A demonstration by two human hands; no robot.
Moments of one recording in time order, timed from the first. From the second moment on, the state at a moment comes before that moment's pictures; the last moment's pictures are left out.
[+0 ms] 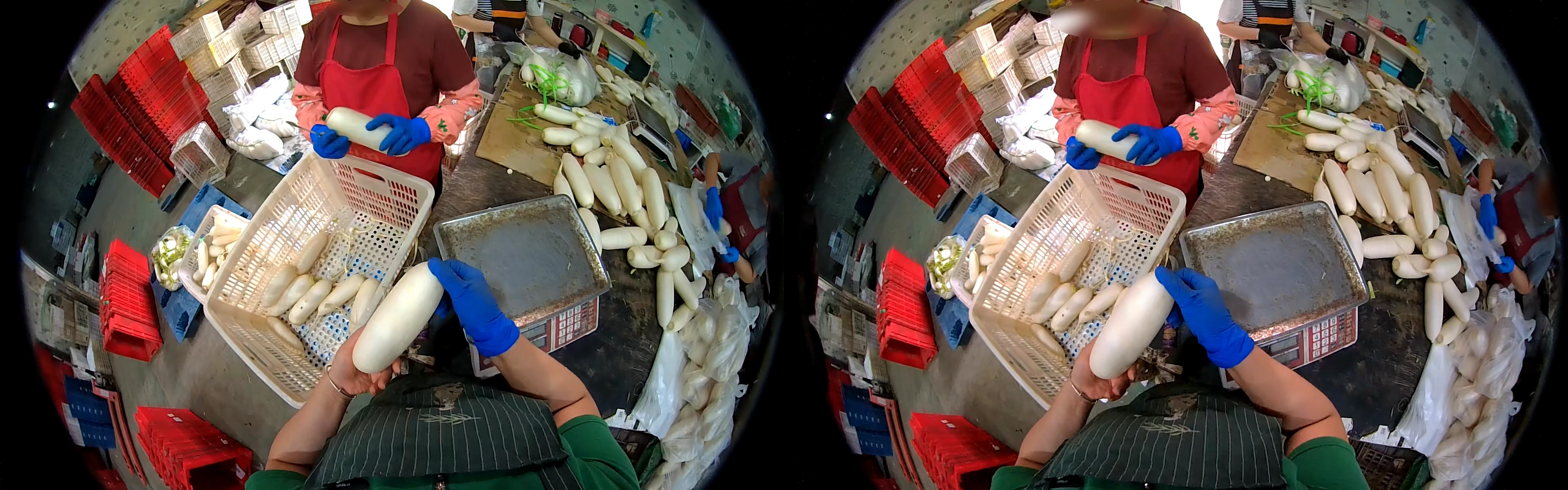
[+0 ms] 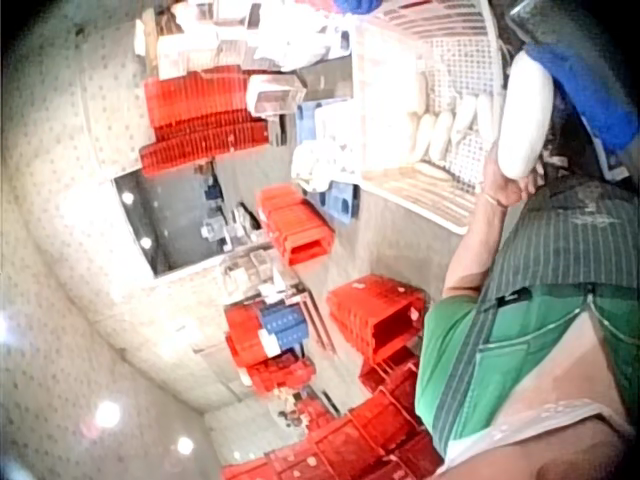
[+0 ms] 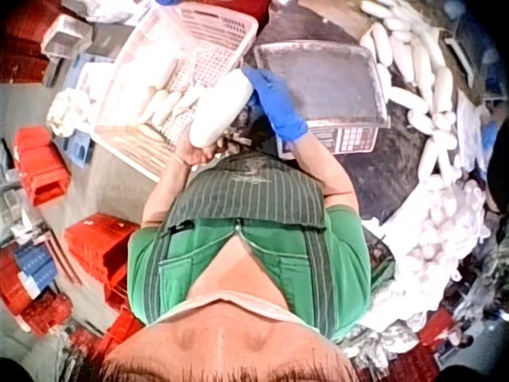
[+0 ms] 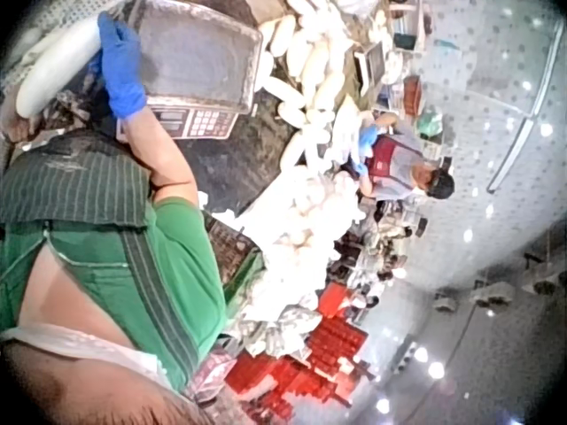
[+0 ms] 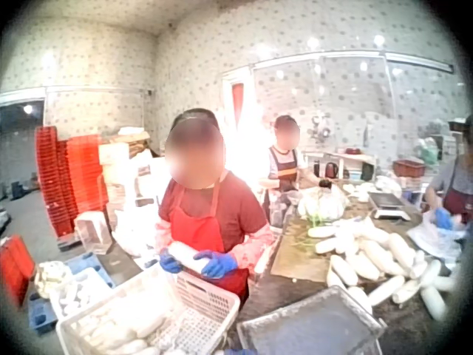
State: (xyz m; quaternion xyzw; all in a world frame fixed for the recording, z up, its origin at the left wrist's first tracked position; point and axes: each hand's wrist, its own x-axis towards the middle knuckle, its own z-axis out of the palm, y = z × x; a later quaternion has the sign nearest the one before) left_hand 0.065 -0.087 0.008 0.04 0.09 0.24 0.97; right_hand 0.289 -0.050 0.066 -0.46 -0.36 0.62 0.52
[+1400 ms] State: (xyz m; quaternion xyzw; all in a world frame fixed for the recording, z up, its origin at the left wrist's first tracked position) left_hand 0.136 -0.070 0.054 0.40 0.18 0.47 0.77; right_hand 0.288 -0.112 0.009 -0.08 -0.14 0.95 0.27
